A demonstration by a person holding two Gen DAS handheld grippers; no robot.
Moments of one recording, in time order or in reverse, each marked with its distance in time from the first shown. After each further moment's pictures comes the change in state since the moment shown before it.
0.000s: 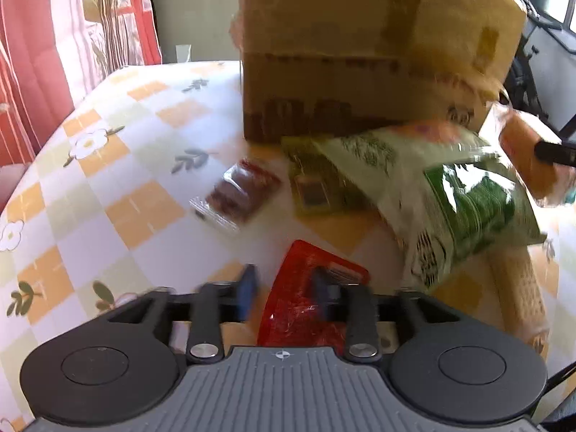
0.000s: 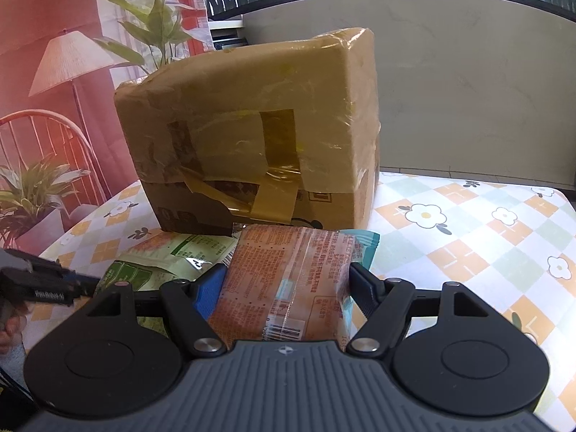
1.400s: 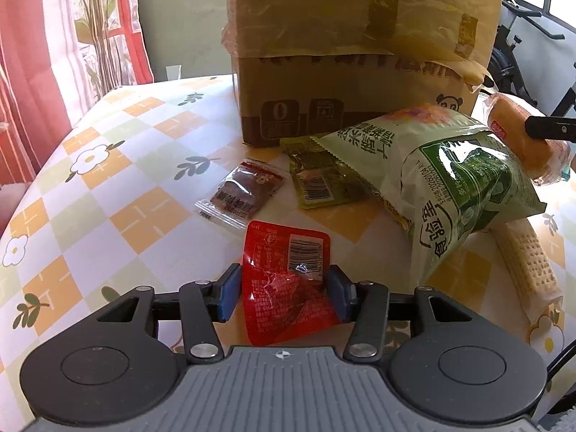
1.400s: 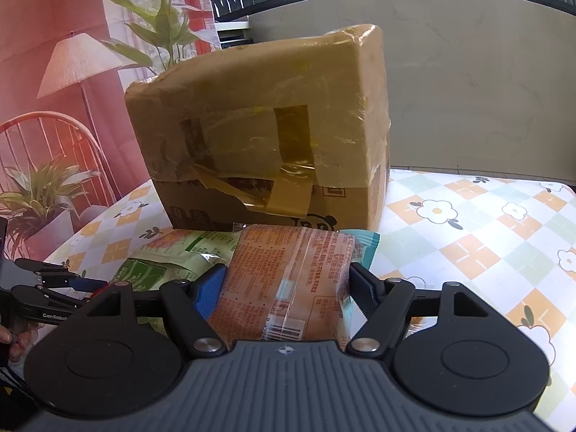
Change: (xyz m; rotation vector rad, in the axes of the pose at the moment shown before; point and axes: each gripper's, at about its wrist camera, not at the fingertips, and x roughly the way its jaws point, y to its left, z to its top) left arm -0.003 0.013 -0.021 0.067 -0.063 -0.014; right arm -0.001 0.002 -0.003 0.005 -0.002 0.037
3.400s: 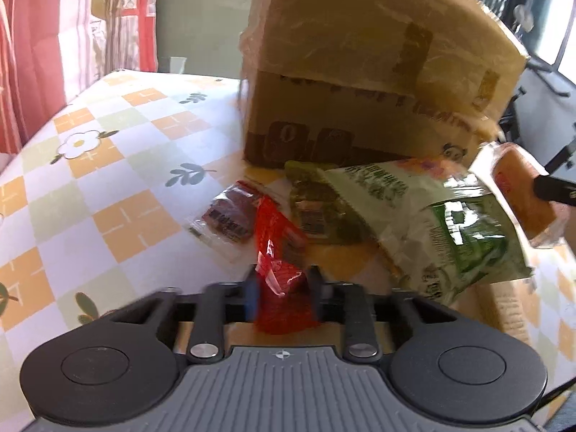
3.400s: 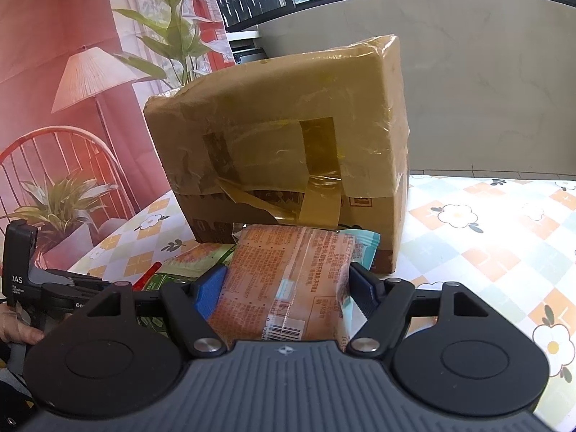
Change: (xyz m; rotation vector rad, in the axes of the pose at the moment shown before) left arm 0.010 0.012 0.013 -0.152 -0.053 -0.102; right arm -0.003 0.005 0.005 0.028 -0.017 0.061
